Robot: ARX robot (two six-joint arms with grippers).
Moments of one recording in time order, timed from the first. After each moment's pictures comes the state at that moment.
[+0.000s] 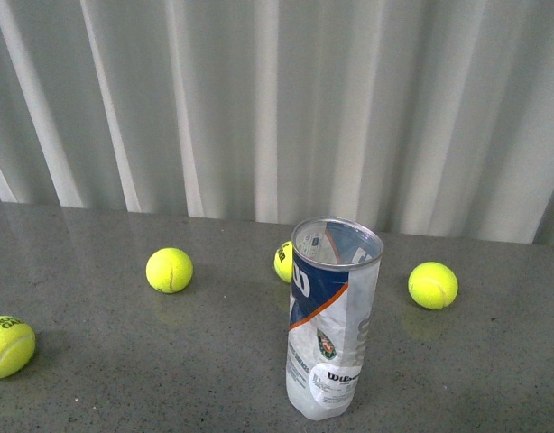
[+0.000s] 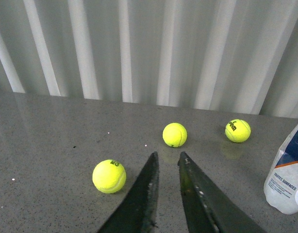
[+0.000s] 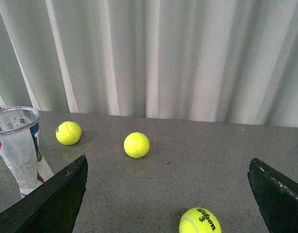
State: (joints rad) left arm 0.00 0.00 0.02 0.00 0.00 0.00; right arm 0.00 0.00 0.01 0.00 0.00 0.00
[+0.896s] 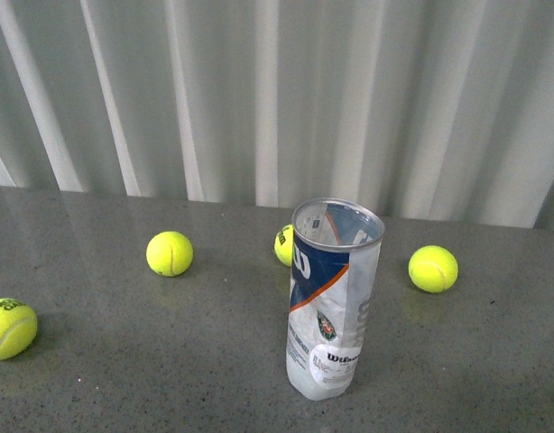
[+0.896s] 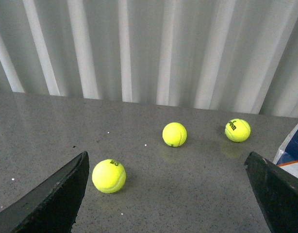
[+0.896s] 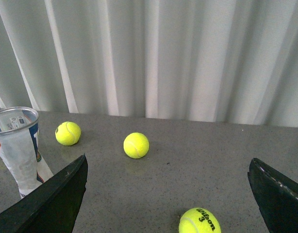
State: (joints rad) left arm 0.00 0.00 0.02 0.00 0.00 0.00; right arm 0.00 0.00 0.01 0.00 0.00 0.00
